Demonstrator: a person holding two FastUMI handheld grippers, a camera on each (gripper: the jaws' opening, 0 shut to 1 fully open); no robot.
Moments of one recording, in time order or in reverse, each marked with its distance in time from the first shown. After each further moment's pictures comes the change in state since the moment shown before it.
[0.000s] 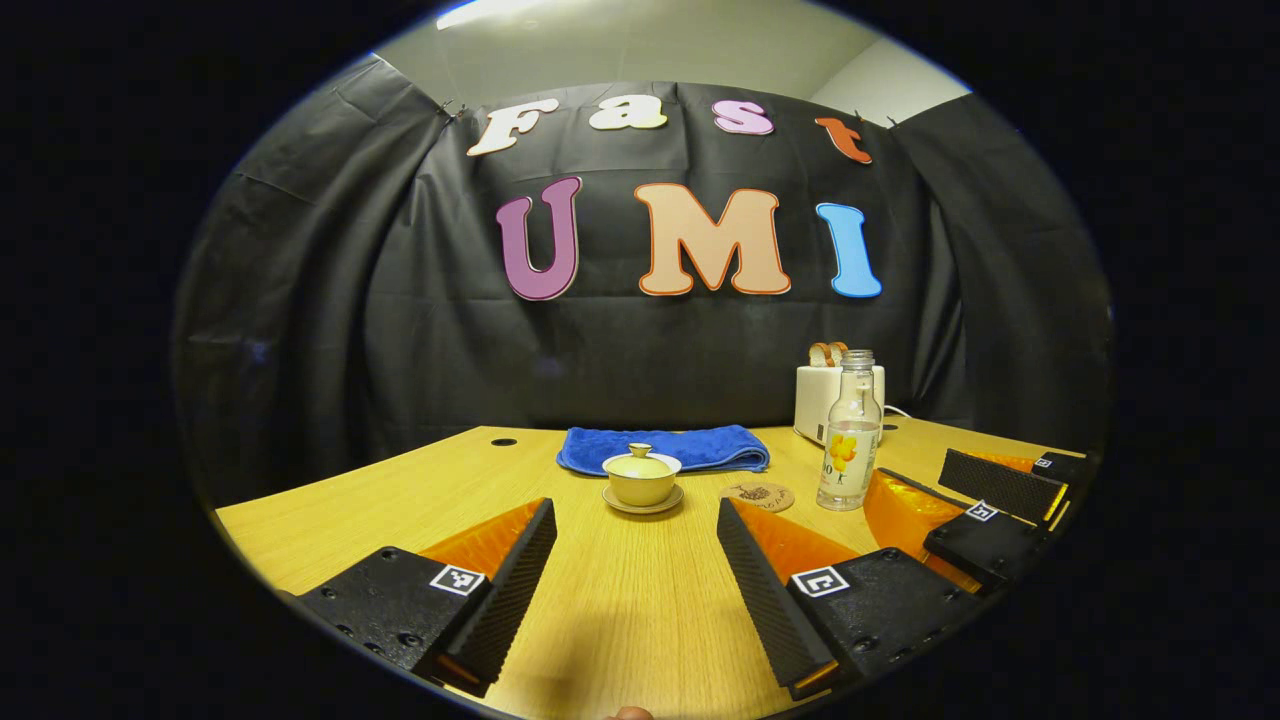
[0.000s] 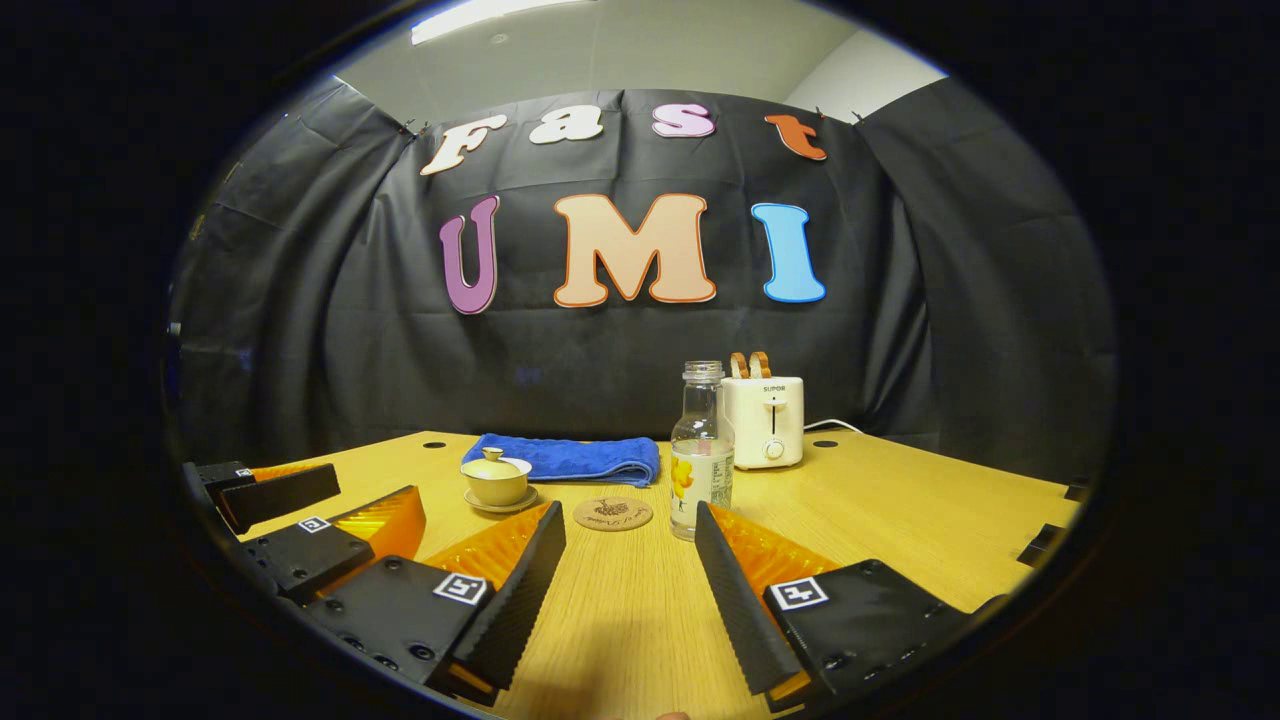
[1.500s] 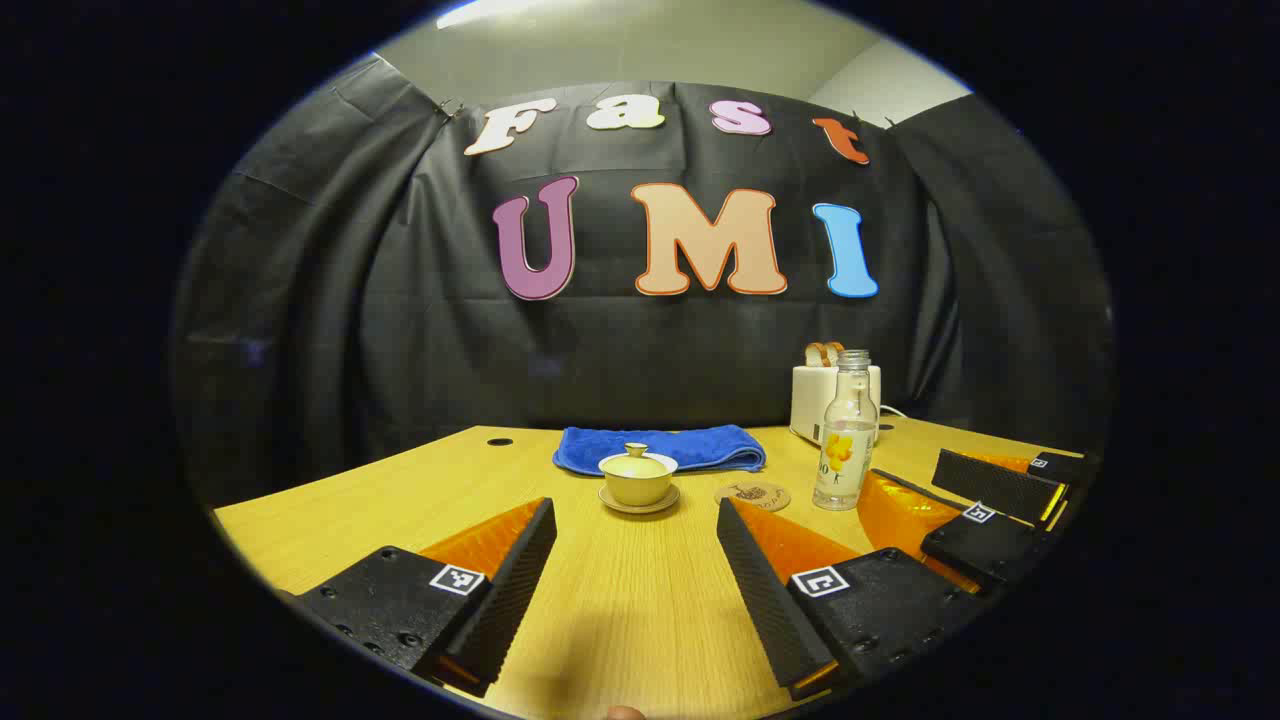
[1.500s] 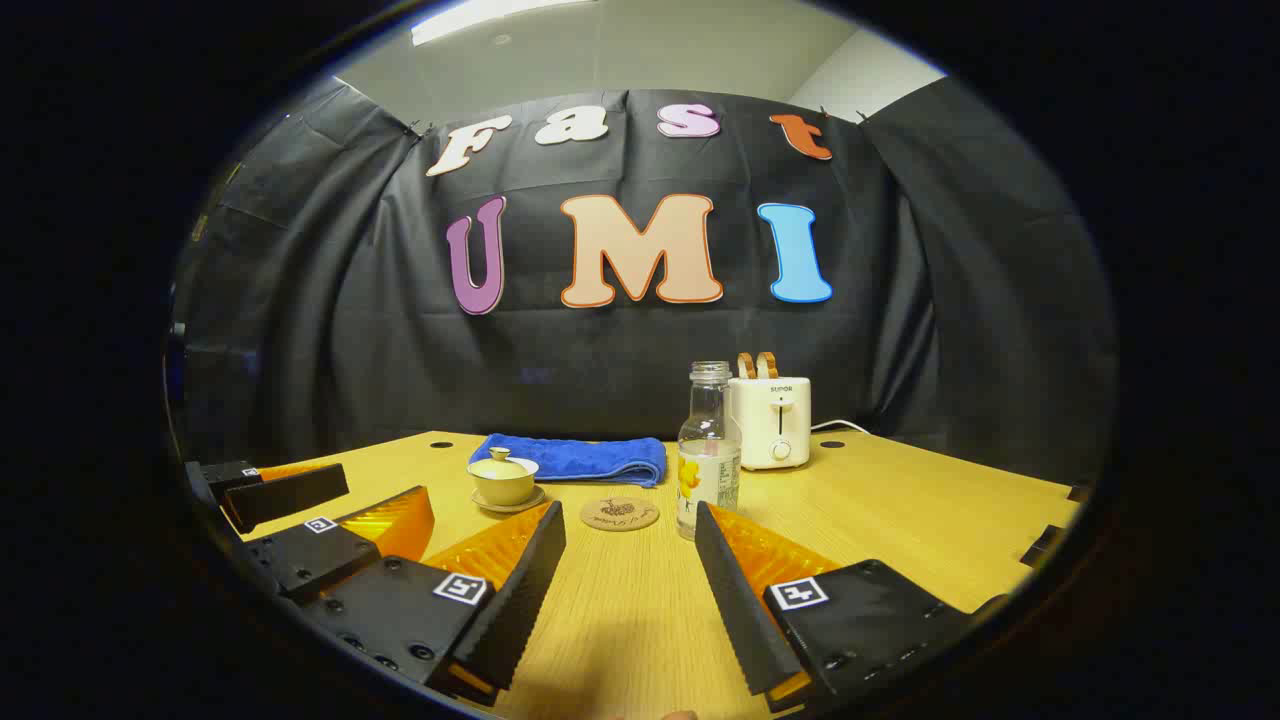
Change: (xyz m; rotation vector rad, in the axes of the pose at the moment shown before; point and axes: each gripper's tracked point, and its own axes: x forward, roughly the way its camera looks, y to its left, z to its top) left arm 0.000 -0.001 0.002 -0.002 0.001 -0.013; right arm -0.001 0.004 0.001 0.001 0.000 0.022
